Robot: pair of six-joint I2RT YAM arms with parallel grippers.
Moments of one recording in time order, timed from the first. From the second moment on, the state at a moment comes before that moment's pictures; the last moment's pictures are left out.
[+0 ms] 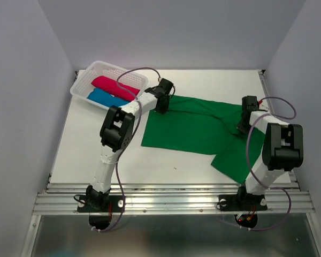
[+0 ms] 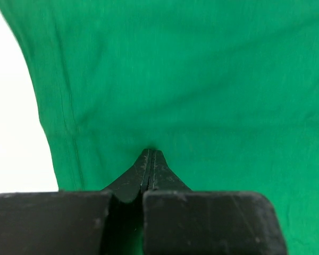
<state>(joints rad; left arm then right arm) -0.56 2.28 1.84 -0.56 -0.14 -0.36 -0.10 1.70 0.99 -0.43 0.34 0.60</state>
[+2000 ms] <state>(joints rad) -0.50 1.74 1.14 -0.44 -0.23 -0.71 -0.10 1.11 0.86 -0.75 0.04 0.67</state>
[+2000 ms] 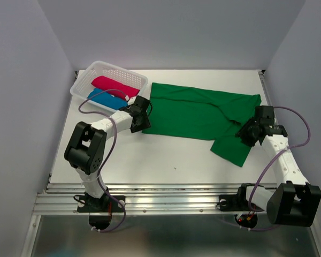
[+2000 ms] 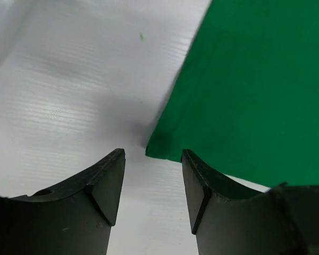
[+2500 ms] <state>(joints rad) -0.49 1.77 1.10 -0.41 -0.19 -0.79 -0.10 1.10 0.86 -0.76 0.05 0.68</state>
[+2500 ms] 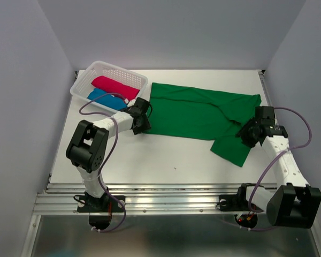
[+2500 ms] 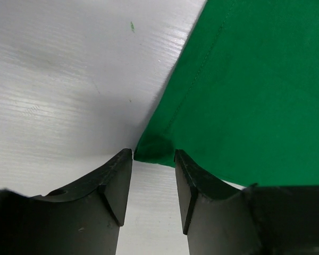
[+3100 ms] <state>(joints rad) -0.49 1.80 1.10 -0.37 -0.17 -0.78 -0.10 1.04 0.86 -0.85 0.12 0.77</state>
